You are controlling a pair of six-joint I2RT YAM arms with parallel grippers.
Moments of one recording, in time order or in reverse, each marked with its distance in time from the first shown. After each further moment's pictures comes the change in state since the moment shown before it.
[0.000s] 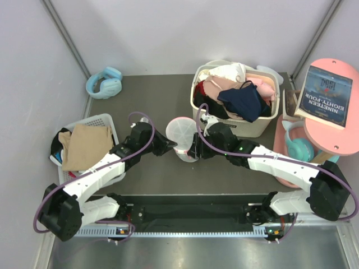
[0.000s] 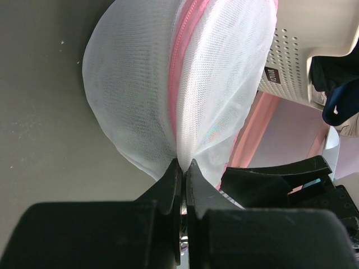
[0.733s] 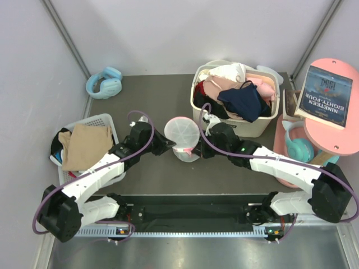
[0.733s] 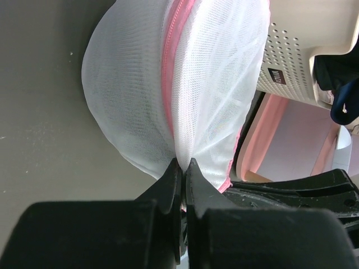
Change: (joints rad) left arm 0.000 -0.011 0.012 -0.027 -0.033 0.050; right arm -0.016 -0.013 -0.016 0.032 0.001 0.008
